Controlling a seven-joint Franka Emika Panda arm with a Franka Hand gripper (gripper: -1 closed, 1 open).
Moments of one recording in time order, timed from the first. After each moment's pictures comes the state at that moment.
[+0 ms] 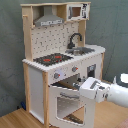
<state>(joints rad) -0.44 -1.46 1.43 -2.07 -0.48 2.90 -0.36</state>
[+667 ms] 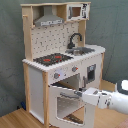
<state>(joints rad) -0.41 -1.47 1.49 -2.10 -0.48 2.90 -0.15</state>
